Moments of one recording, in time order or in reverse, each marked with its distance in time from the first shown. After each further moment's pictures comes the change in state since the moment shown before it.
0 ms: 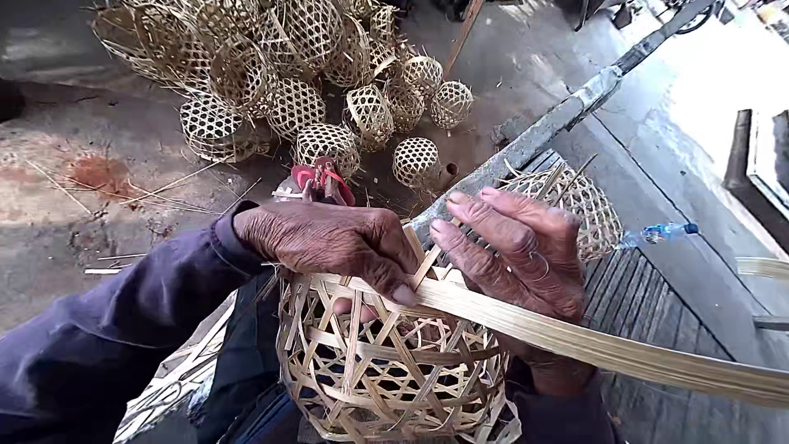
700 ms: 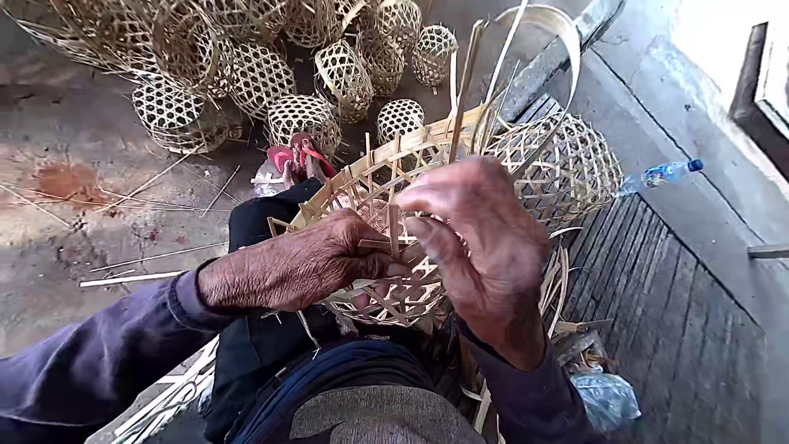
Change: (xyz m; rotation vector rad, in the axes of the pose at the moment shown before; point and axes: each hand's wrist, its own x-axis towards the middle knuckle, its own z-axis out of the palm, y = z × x) left_hand 0.002 -0.020 0.032 0.113 0.248 -0.120; right_hand 0.006 -0.021 0.008 0.319 0.075 0.406
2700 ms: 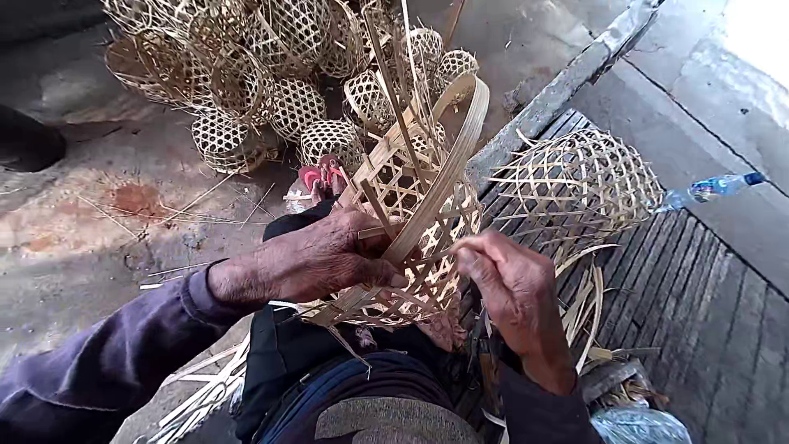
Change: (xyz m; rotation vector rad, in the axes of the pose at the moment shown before) left_hand 0.001 -0.001 -0.019 -0.107 0.010 -0.191; right_hand -0.046 0.030 -0.005 0.044 -0.126 0.361
